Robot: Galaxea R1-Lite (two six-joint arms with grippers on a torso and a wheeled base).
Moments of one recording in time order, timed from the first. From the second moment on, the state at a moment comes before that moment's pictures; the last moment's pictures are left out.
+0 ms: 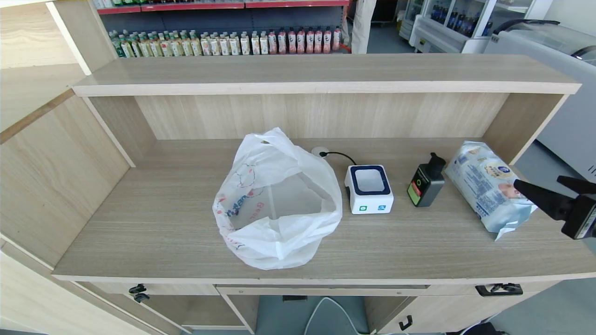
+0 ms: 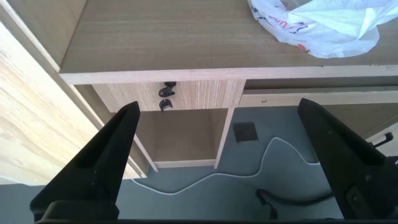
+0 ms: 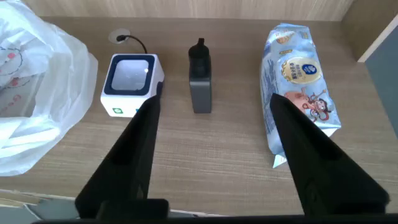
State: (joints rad) left arm -0.08 0.09 0.00 0.00 0.00 0.00; right arm -0.01 1.14 -0.44 -0.65 0.15 -0.05
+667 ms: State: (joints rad) left arm -0.08 0.09 0.00 0.00 0.00 0.00; right arm -0.21 1.58 -0.51 -0.91 0.42 -0.09
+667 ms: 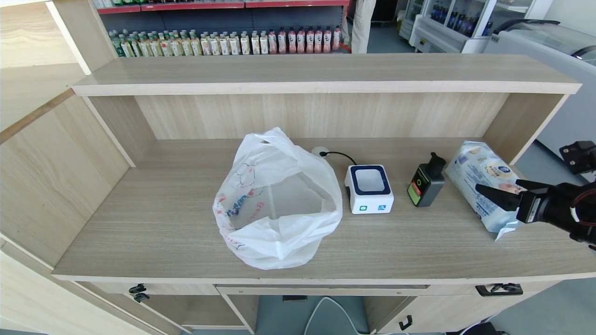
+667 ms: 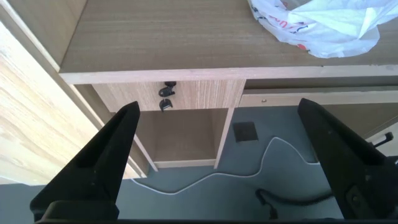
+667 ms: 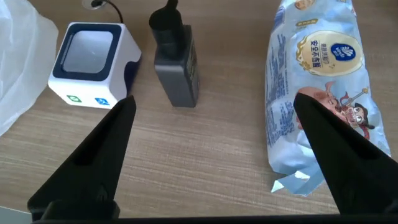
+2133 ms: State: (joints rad) left arm -0.08 0.09 0.00 0.00 0.00 0.00; right arm 0.02 2.01 -0.89 -0.91 0.39 -0.10
